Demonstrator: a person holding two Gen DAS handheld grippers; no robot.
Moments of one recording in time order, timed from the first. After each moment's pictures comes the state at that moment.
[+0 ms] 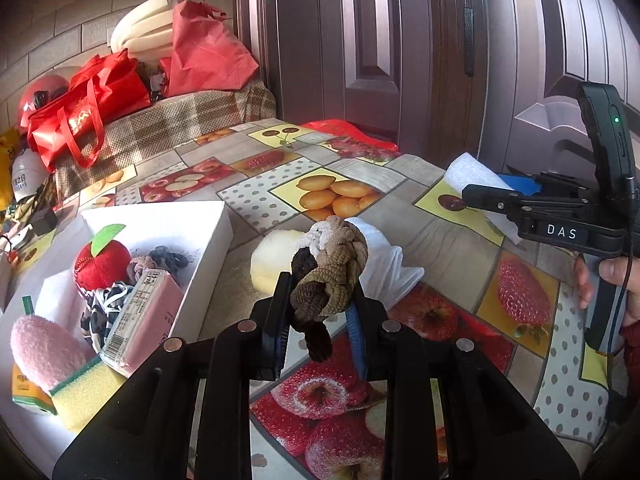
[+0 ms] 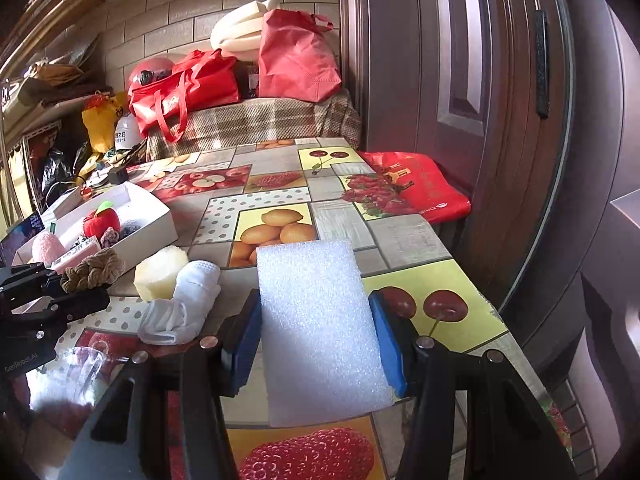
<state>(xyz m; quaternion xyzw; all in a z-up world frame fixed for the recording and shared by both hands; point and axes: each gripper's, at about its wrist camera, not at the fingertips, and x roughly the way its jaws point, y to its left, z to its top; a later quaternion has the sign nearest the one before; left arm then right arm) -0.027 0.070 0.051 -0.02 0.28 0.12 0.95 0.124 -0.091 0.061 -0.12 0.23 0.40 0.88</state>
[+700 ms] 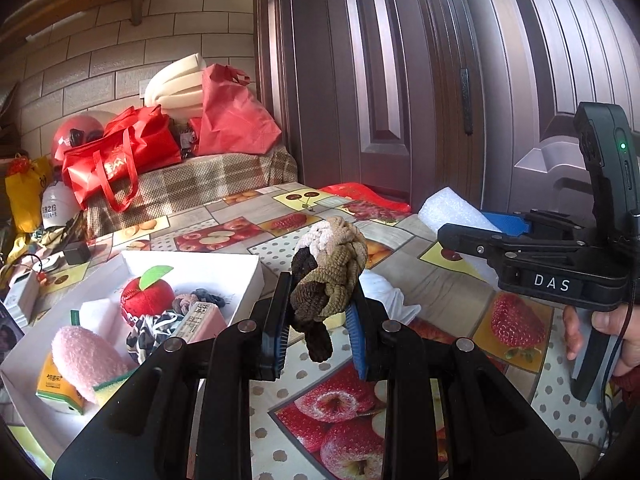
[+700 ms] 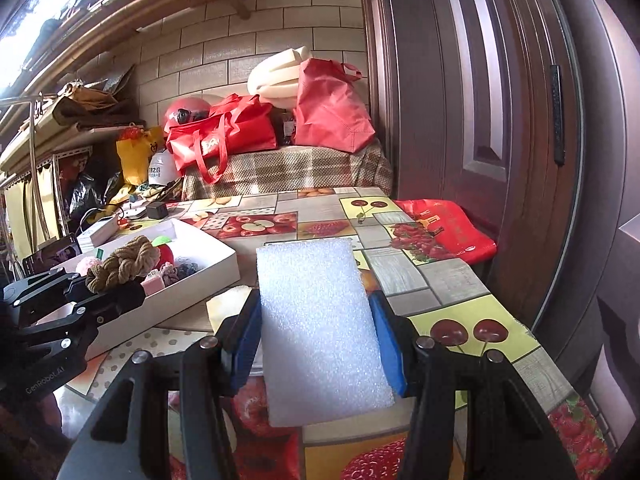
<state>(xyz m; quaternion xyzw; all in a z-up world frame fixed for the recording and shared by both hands) -0.073 0.064 0.067 0.00 0.16 0.16 0.97 0.068 -0.072 0.073 -0.08 0.16 0.44 0.88</state>
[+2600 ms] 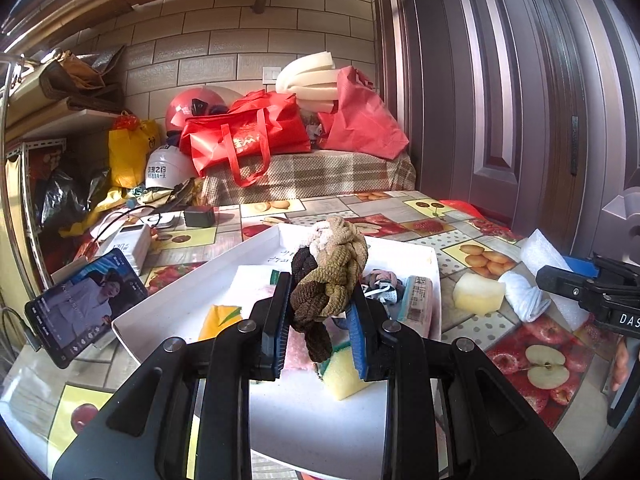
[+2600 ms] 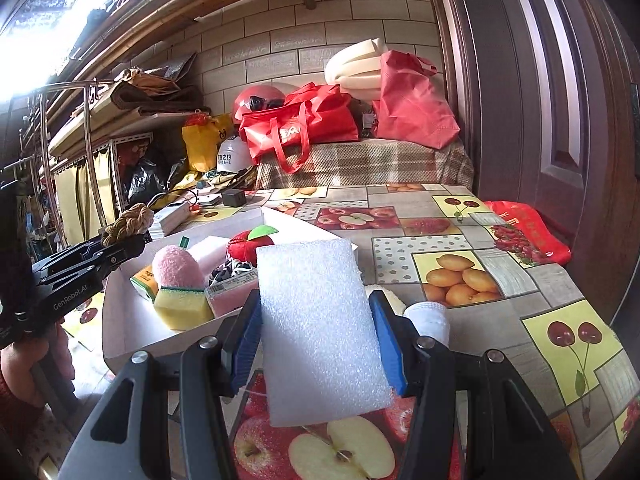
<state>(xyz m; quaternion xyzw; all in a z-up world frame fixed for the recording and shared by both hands) -0.181 0.167 0.062 -0.05 0.14 0.32 0.93 0.010 -0.012 0.066 -0.09 0.17 0.54 0.82</state>
